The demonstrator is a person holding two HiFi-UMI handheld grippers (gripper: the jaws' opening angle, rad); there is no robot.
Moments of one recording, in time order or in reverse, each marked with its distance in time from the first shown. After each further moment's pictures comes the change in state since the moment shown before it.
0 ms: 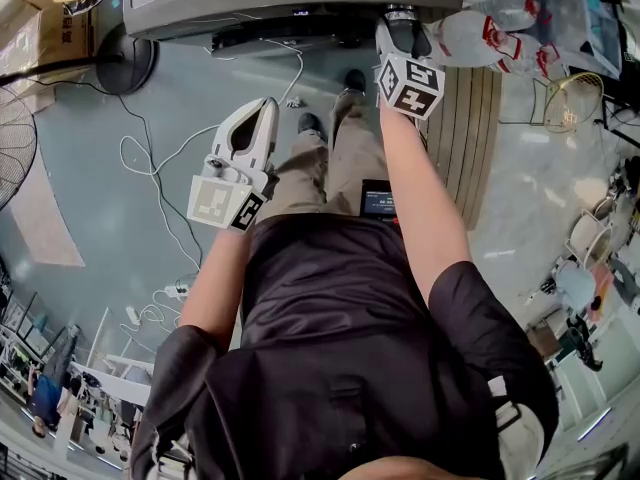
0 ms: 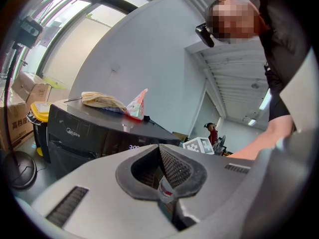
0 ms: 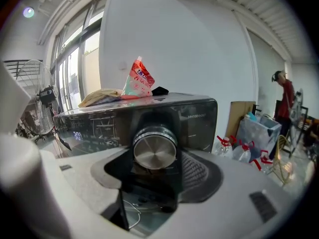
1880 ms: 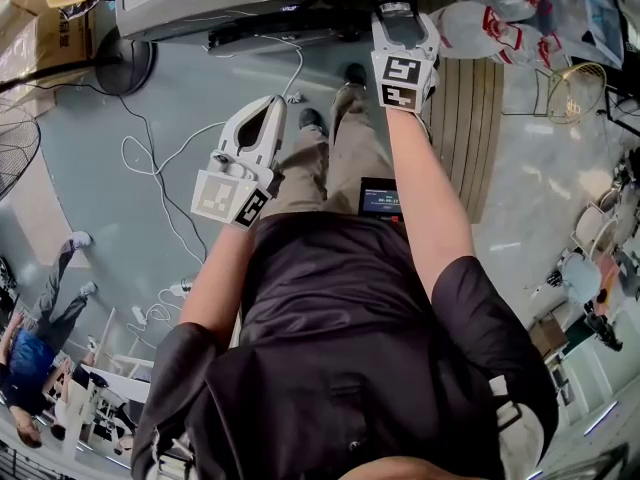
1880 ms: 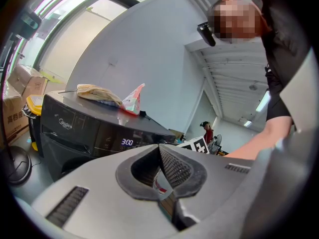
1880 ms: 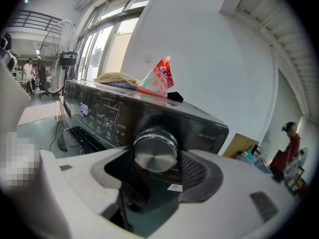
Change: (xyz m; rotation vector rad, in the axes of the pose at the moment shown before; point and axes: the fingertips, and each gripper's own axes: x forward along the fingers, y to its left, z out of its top) left arm 0.009 -0.013 -0.016 -0.026 0.040 -0.043; right arm 0.000 0.006 0.004 -0.392 -0.012 -0.025
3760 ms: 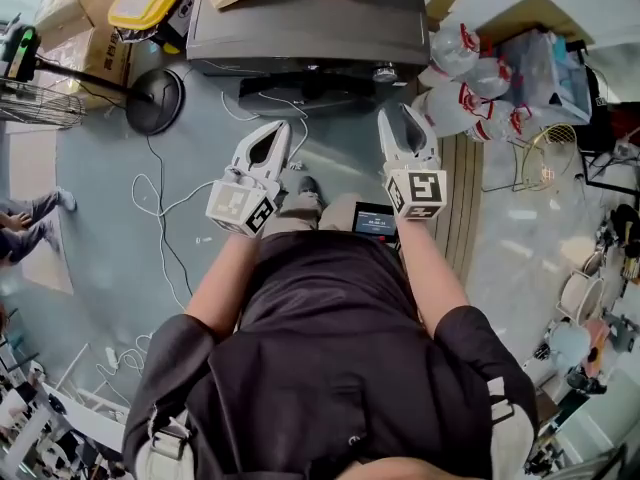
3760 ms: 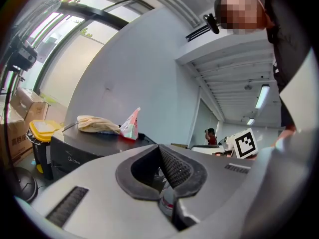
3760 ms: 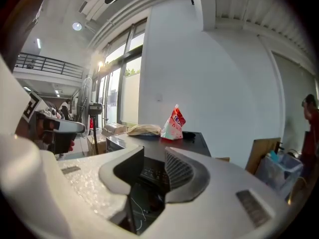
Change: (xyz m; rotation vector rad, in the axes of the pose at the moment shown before) left arm -0.055 -0.038 0.078 0.113 -0.169 0.029; right arm -0.207 0.021 0.110 0.153 -0.296 0.250
